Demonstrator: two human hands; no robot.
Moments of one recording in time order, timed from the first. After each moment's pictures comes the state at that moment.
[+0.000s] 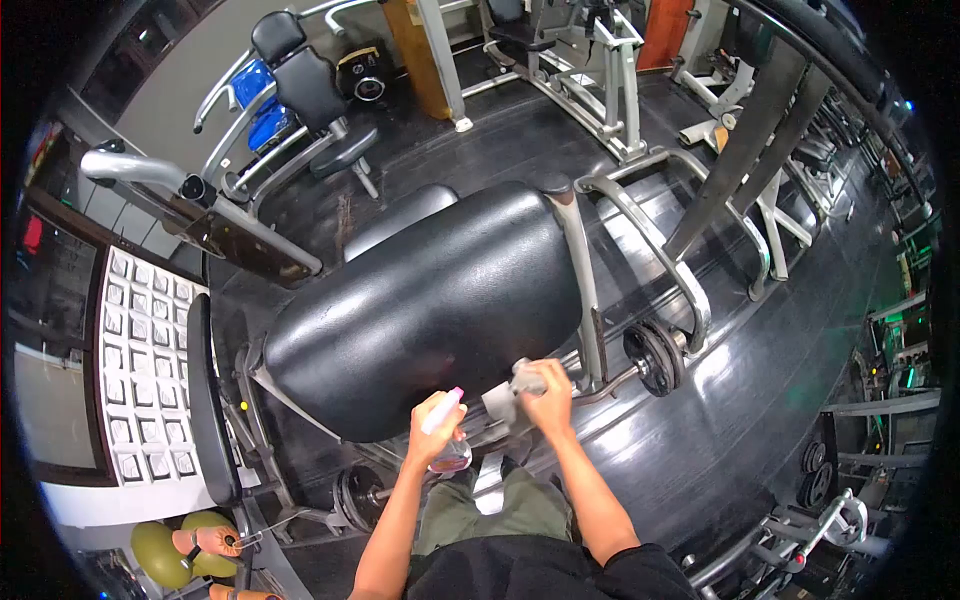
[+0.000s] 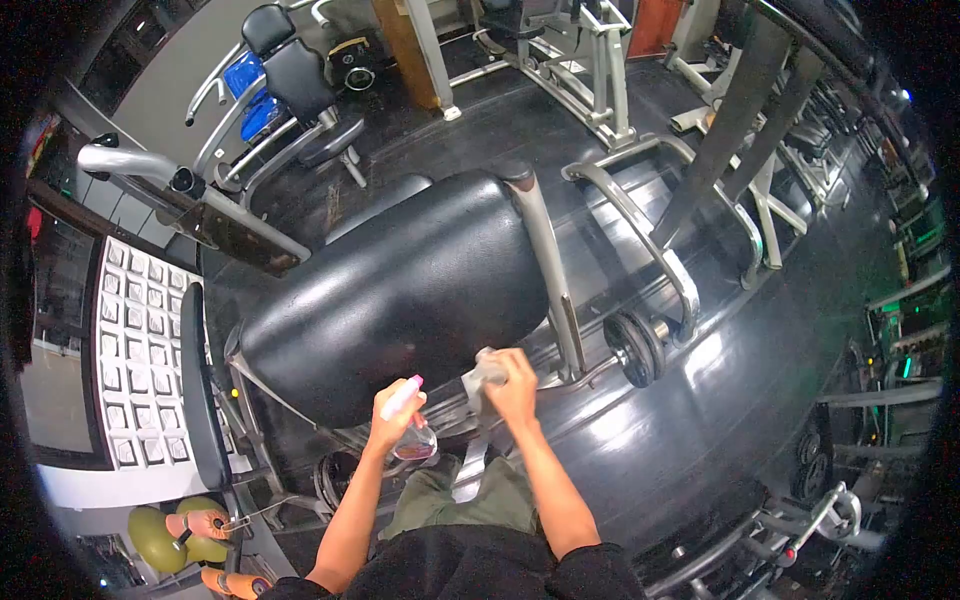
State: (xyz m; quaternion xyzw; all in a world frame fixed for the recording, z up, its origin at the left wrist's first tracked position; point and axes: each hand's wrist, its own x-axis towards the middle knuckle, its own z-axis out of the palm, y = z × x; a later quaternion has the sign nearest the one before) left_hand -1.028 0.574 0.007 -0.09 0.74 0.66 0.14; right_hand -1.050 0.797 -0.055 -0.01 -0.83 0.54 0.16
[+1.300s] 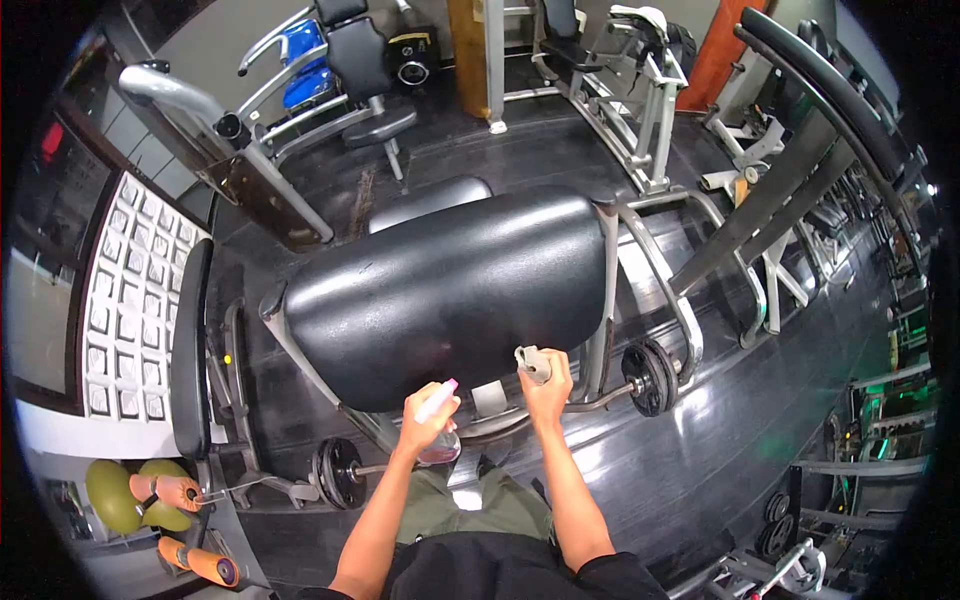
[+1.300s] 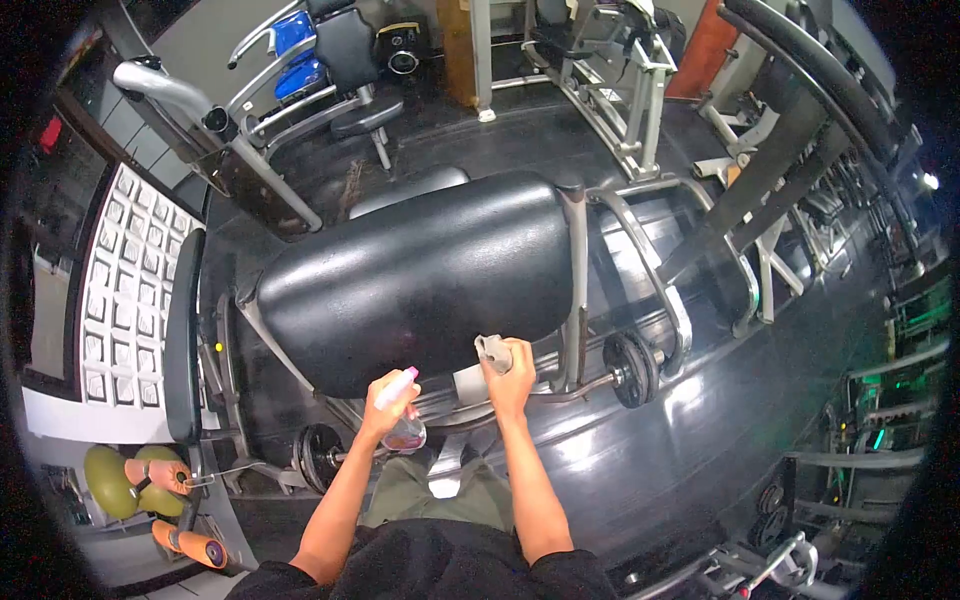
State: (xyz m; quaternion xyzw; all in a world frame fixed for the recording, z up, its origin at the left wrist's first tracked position) left_hand -1.001 0.550 -0.003 -0.10 0.71 0.69 0.09; right_hand -1.059 0.768 -0.040 -0.05 -0.83 0.52 0.20
